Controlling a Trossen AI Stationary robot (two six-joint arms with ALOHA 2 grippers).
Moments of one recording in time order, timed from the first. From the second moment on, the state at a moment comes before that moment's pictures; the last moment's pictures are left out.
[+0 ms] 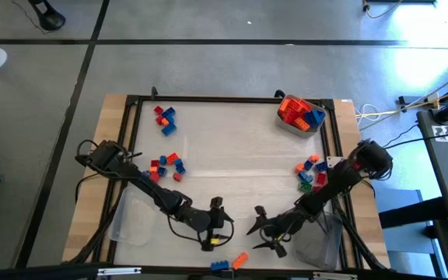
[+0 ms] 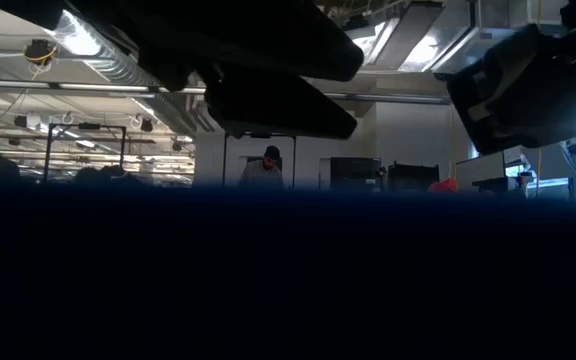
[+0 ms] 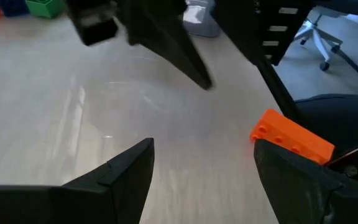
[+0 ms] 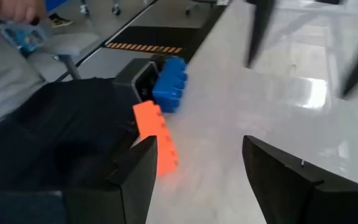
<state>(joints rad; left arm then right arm) -0.52 1.92 1.05 0.36 -0.28 -0.29 0.68 1.78 0.69 0.69 0.13 0.23</state>
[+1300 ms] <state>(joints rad) -0.52 1.92 1.05 0.35 -0.28 -0.29 0.69 2.06 0.92 0.66 0.00 0.18</state>
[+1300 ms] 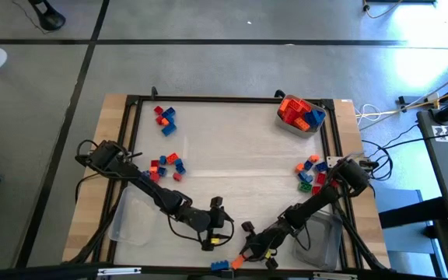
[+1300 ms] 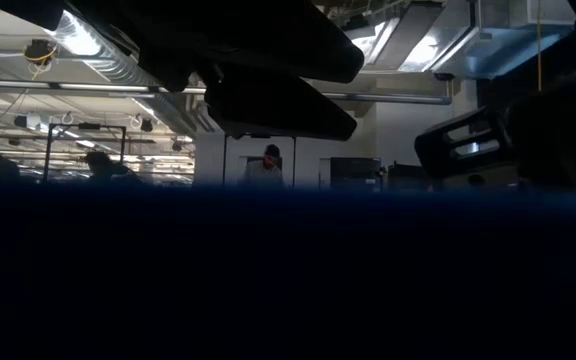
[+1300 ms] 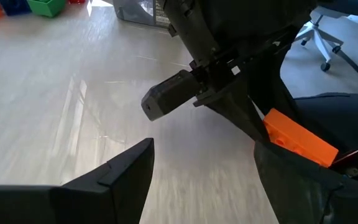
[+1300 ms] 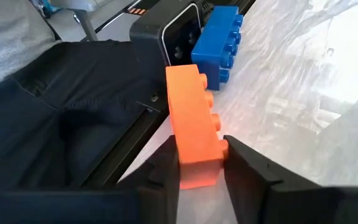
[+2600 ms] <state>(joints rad) -0.53 1.92 1.05 0.38 -0.45 -0.34 0.75 1.77 0.92 0.15 0.75 0.39</state>
